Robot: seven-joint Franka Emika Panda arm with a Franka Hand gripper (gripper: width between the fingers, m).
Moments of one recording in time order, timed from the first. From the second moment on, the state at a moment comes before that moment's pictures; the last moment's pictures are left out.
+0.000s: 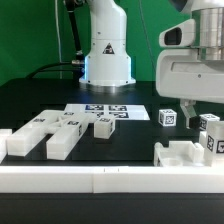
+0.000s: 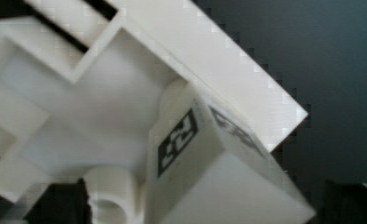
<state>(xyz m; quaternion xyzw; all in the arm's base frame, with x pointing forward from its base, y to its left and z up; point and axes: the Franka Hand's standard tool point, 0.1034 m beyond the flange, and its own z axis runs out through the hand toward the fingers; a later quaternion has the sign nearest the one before) 0.637 0.123 0.077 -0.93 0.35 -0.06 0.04</state>
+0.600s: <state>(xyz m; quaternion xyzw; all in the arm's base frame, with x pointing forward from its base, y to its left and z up) 0.637 0.122 0.076 -0.99 0.16 -0.06 0.02</state>
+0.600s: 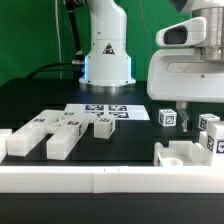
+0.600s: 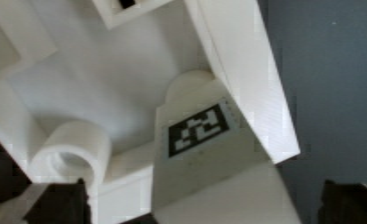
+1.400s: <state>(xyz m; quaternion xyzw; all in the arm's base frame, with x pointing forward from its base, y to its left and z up) 0.638 0.117 0.077 -1.00 0.07 -0.07 0.02</state>
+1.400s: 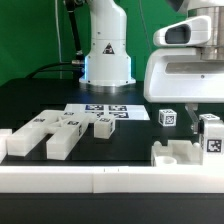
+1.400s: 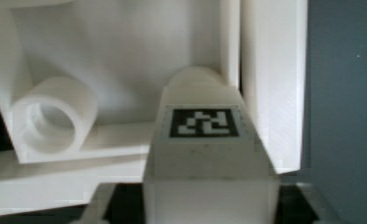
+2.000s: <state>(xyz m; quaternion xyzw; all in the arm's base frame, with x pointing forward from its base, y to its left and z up) 0.636 0.119 0.076 -0.94 0.34 -0.06 0.03</state>
